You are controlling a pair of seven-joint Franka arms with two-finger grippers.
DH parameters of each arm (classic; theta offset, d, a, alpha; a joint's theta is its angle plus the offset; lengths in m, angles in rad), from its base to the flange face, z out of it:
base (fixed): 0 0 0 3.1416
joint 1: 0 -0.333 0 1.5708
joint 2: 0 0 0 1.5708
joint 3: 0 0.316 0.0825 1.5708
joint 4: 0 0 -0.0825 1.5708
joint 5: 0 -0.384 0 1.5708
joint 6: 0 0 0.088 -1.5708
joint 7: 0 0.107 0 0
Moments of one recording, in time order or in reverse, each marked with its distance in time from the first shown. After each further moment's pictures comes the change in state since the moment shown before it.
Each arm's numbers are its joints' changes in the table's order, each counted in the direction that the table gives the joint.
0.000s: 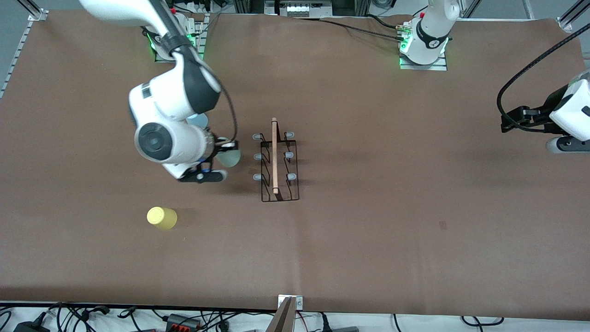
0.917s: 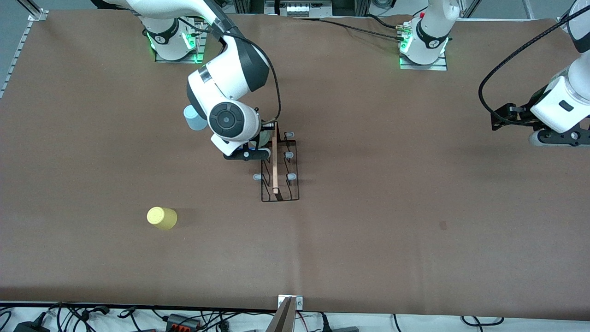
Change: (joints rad) left arm 0.065 -0.090 0.049 -0.156 0.006 -0.103 0.014; right arm -0.147 0.042 0.001 -0.015 -0.002 0.008 0.136
